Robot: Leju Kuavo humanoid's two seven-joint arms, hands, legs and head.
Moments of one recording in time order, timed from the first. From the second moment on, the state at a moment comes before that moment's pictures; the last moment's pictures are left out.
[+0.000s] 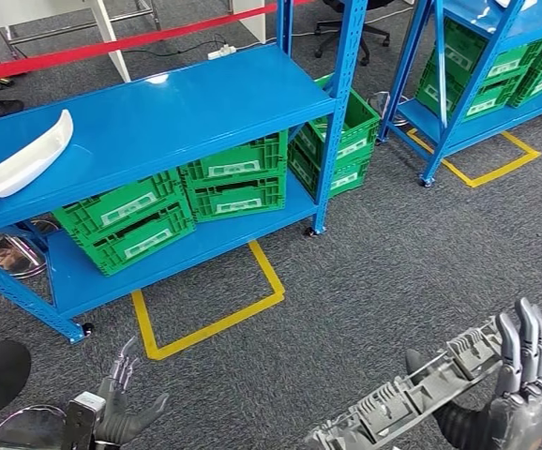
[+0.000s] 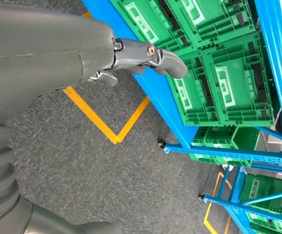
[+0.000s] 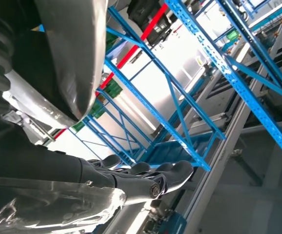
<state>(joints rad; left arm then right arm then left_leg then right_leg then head) 0.18 -0.21 0.20 -1.13 -0.33 -0.16 -0.67 0.50 0.15 0.08 -2.10 0.92 -0.69 -0.56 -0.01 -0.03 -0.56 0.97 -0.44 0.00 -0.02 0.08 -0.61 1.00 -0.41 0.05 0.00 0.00</state>
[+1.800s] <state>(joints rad) 0.21 -0.19 0.04 -1.13 -0.19 -0.04 -0.67 0.61 0.04 0.08 -2.16 1.06 -0.69 -0.45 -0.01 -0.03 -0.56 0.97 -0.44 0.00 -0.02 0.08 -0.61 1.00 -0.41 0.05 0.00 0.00</state>
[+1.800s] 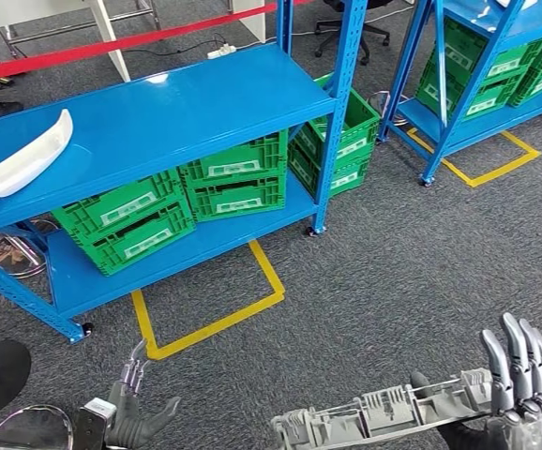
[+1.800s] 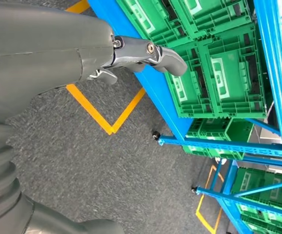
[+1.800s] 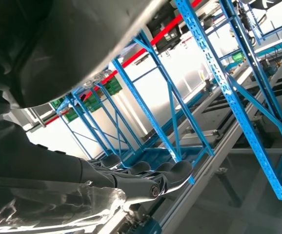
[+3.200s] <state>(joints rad) 0.18 -0.14 -0.03 -1.11 -0.15 -0.01 -0.67 0.58 0.01 0.10 -2.16 1.02 -0.69 -0.45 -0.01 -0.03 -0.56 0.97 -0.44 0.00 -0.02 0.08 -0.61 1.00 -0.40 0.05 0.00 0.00</state>
